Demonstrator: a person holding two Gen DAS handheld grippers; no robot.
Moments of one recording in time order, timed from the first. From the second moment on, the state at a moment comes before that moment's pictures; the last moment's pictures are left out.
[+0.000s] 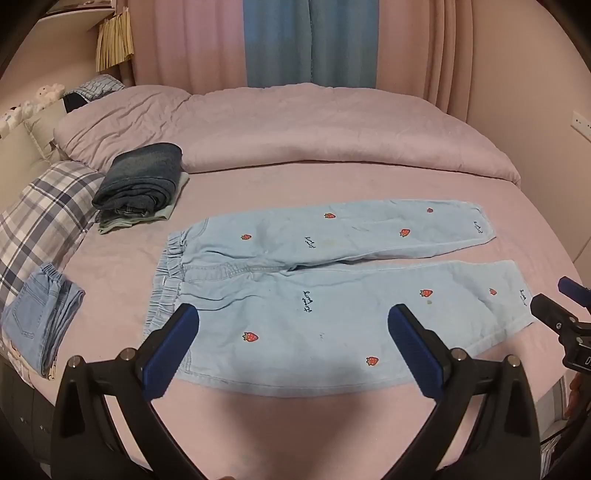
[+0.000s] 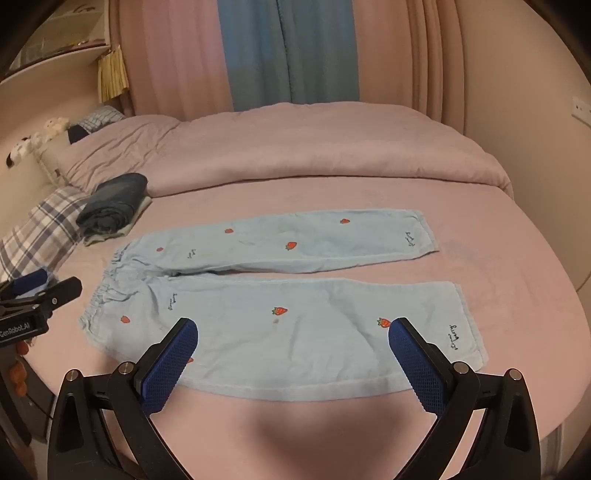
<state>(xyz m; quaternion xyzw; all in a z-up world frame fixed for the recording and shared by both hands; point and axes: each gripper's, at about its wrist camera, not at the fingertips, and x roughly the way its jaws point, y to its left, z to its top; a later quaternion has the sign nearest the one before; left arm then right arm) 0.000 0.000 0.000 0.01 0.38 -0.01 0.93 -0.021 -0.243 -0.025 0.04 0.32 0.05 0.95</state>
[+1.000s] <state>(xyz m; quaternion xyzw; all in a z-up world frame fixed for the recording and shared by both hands) 0.001 -0.008 -0.004 0.05 0.35 -0.02 0.94 -0.017 -0.244 -0.025 0.04 0.32 0.05 0.95</state>
